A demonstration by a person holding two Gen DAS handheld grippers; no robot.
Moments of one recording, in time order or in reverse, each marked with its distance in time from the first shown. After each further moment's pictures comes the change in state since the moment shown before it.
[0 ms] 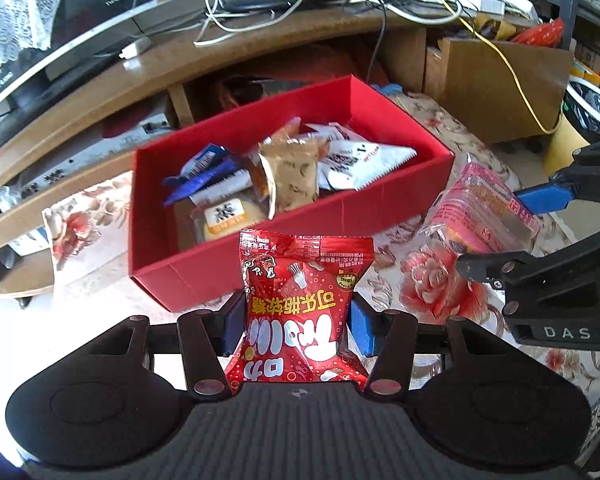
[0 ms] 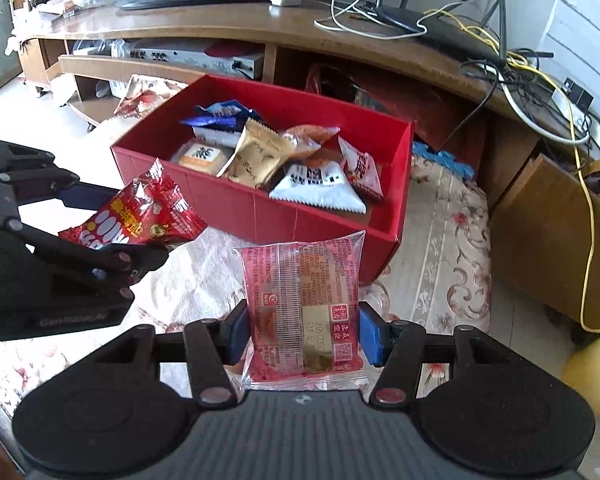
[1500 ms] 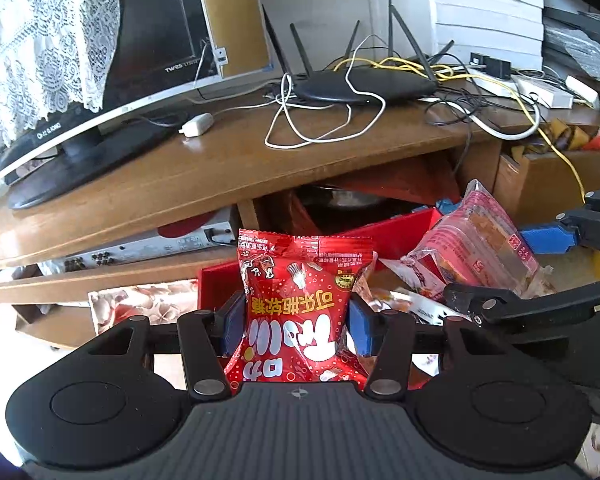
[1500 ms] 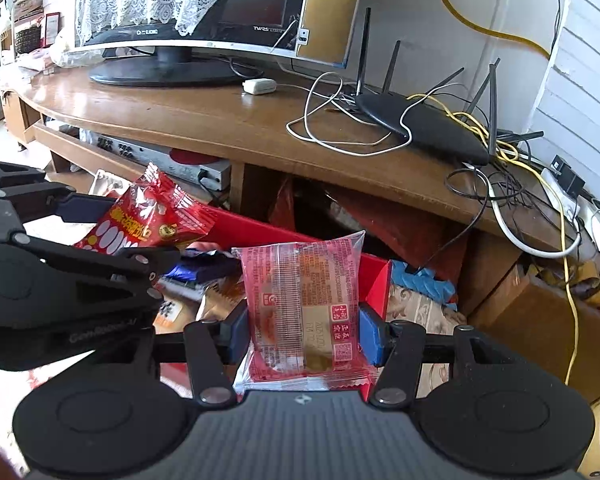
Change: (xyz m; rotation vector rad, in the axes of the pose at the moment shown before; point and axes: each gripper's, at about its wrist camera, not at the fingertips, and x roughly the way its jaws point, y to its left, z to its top) left arm 0.009 0.047 0.091 -0.103 -0.188 0.124; right arm 0.020 -0.019 0.105 0.008 -0.171 -0.063
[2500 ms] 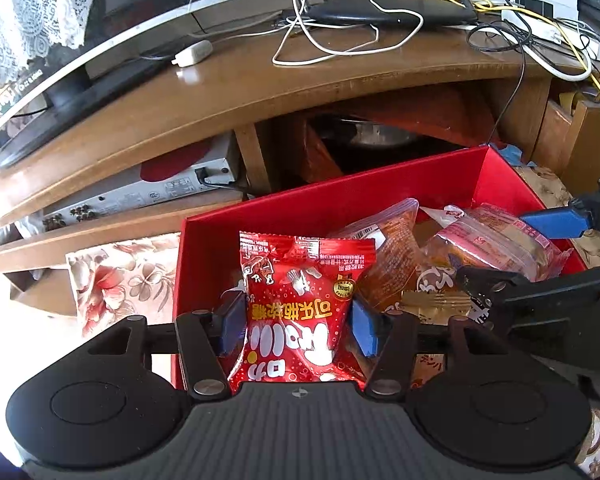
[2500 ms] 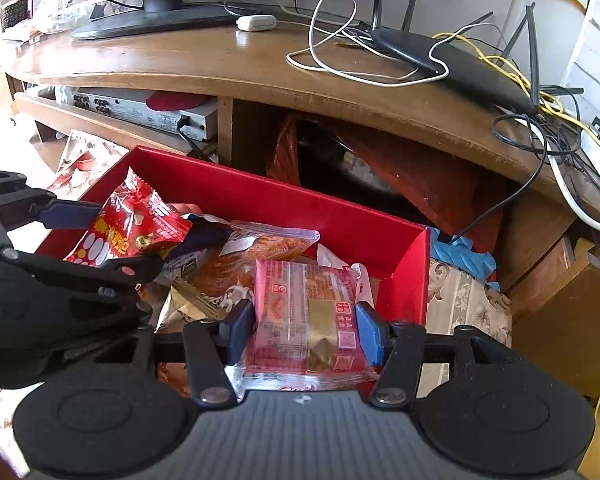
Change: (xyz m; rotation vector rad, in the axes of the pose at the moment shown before) left arm 0.072 0.002 -0.014 -0.002 0.158 0.041; right arm 0.080 -0.004 -0.009 0.003 0.131 0.036
